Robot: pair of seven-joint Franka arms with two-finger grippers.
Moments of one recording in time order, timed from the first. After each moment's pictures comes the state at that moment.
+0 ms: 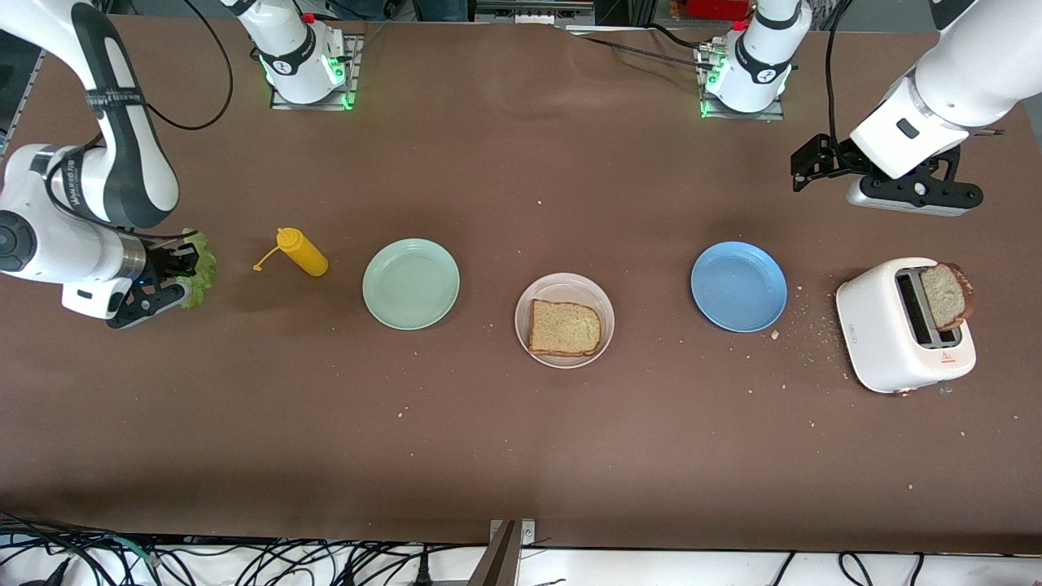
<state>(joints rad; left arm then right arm) 0.07 -0.06 -0.24 -1.73 -0.03 1.59 -0.07 -0.20 0.32 0.14 -1.84 -0.15 1.91 -0.53</state>
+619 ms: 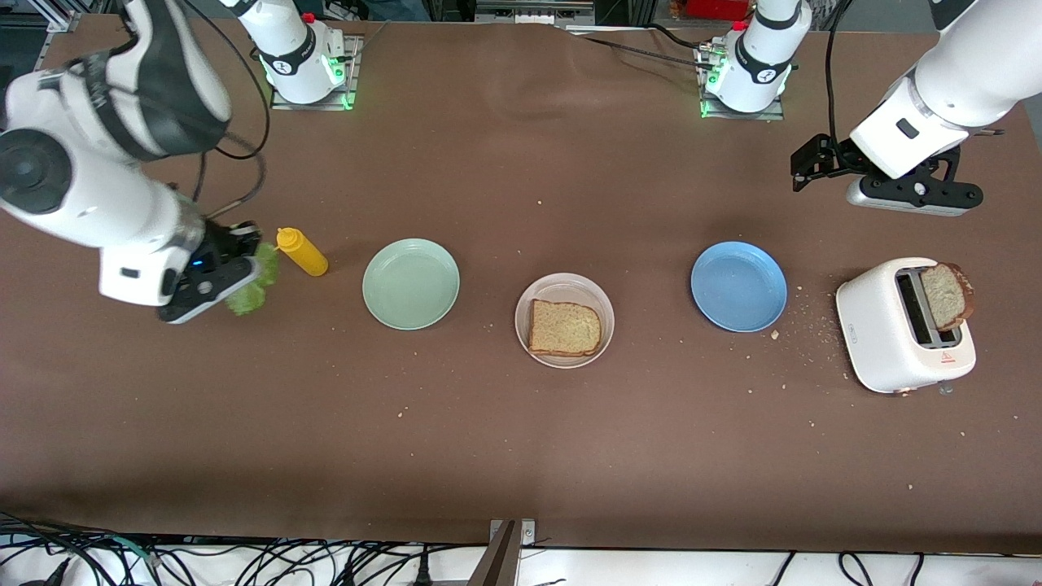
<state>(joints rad) 0.07 -0.06 -0.24 -1.73 -0.03 1.59 -0.07 -0.12 0.30 0.45 -1.54 -0.12 1.69 -0.24</state>
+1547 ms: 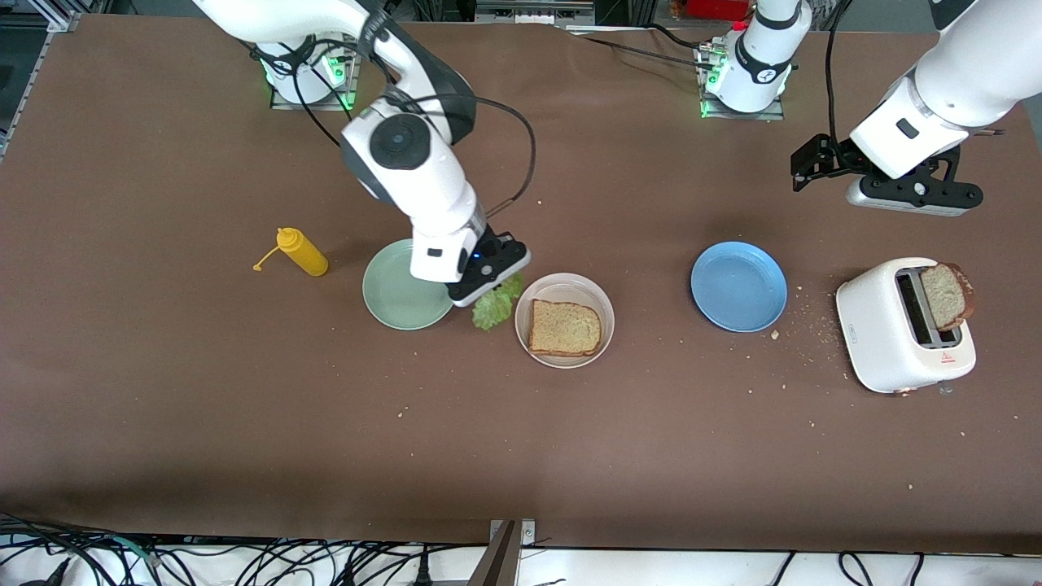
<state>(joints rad) 0.07 -0.06 -0.25 -1.73 -0.03 1.59 -0.07 0.32 0.61 0.46 -1.50 -0.25 2.32 0.22</state>
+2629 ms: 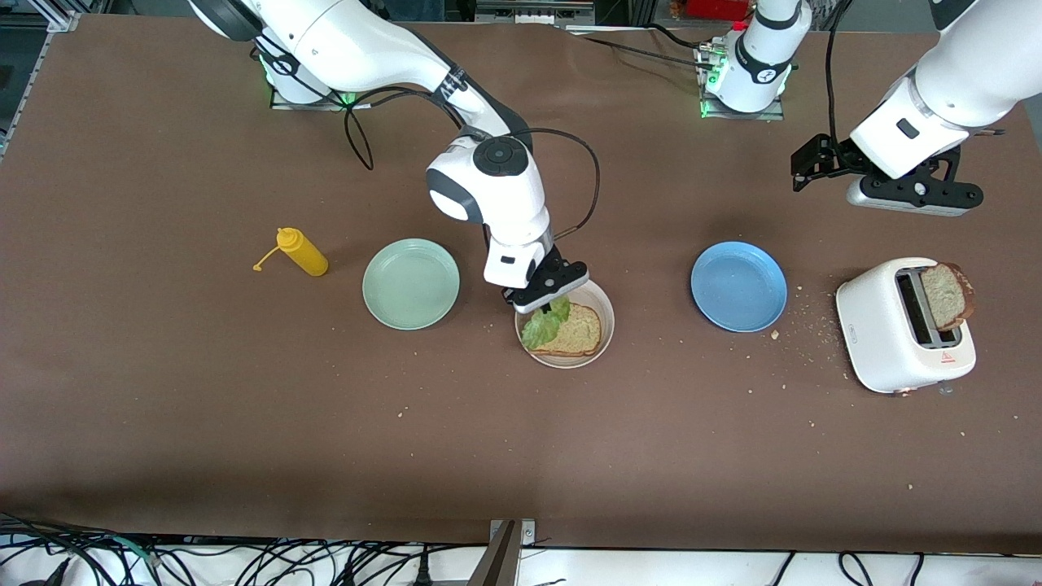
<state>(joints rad) 0.07 -0.06 -0.25 -1.73 -0.03 1.59 -0.07 0.59 0.82 0.26 -1.32 -0.40 2.46 0.52</state>
